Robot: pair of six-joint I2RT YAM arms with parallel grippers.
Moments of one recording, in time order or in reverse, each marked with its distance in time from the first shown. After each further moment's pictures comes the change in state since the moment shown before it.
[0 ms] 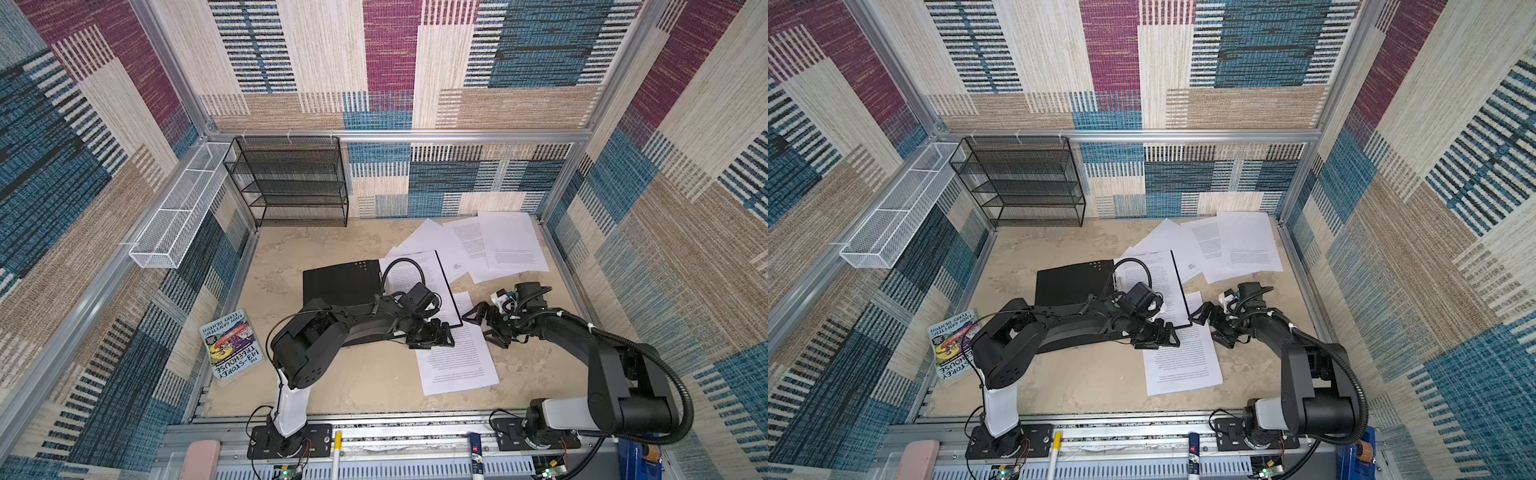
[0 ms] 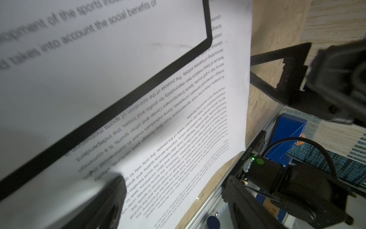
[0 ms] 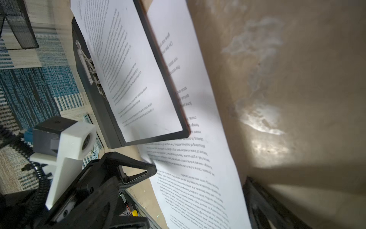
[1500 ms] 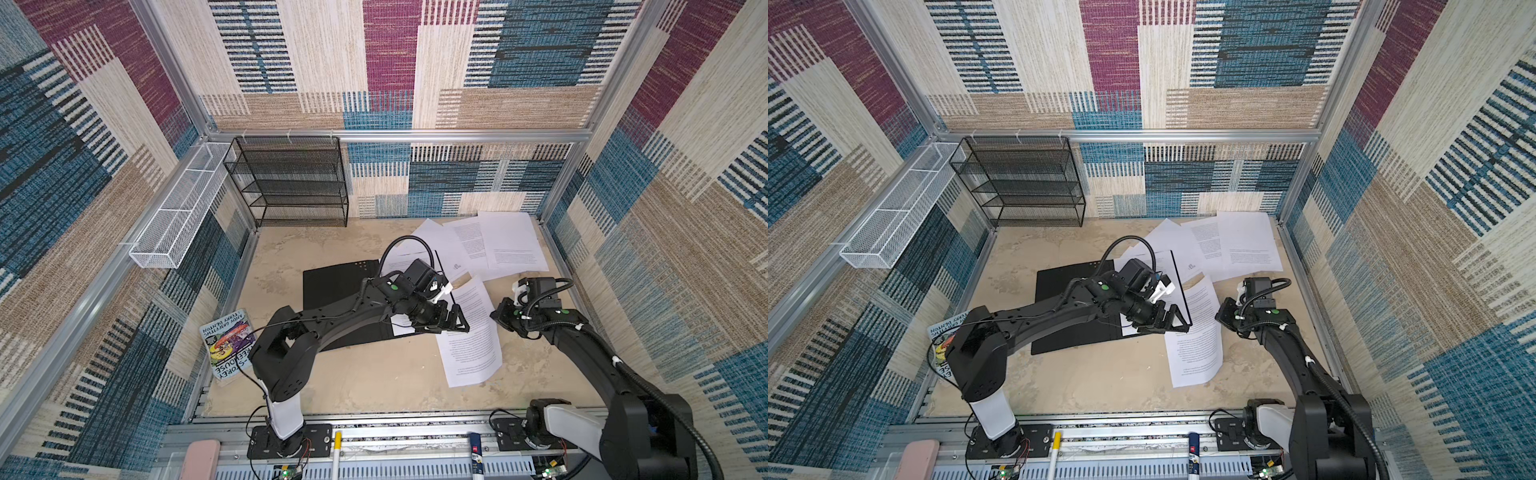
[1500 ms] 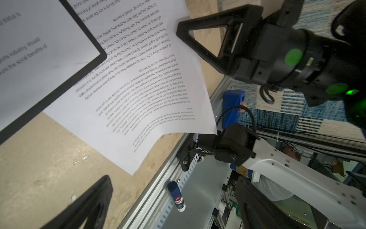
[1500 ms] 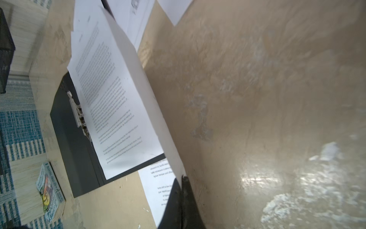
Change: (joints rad) left arm 0.018 -0.210 0.159 -0.151 0.159 0.087; right arm 0.001 -0.284 0.100 -0.171 0.416 0.030
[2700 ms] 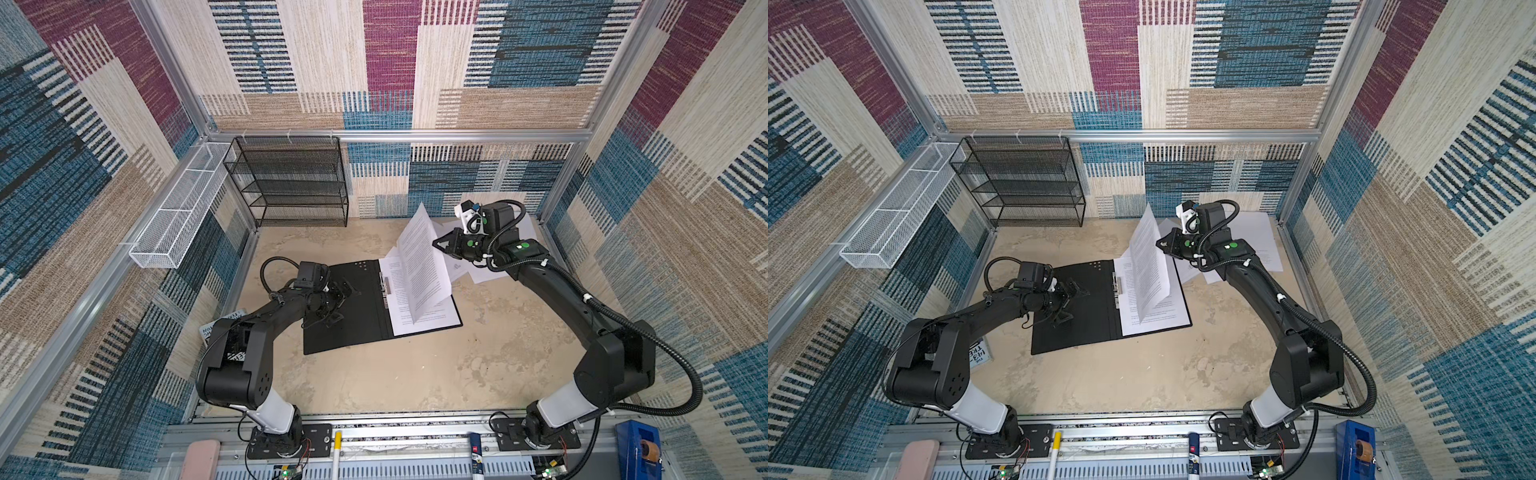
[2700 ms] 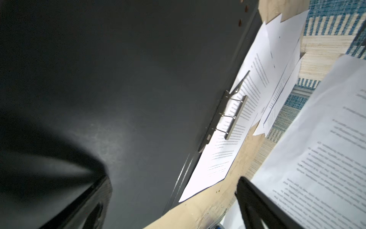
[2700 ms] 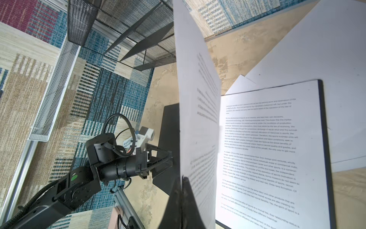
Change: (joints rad) left arm 0.729 -0.132 -0.491 0.209 -0.153 -0.266; right arm 0.317 0.451 0.675 0.147 -0.226 0.041
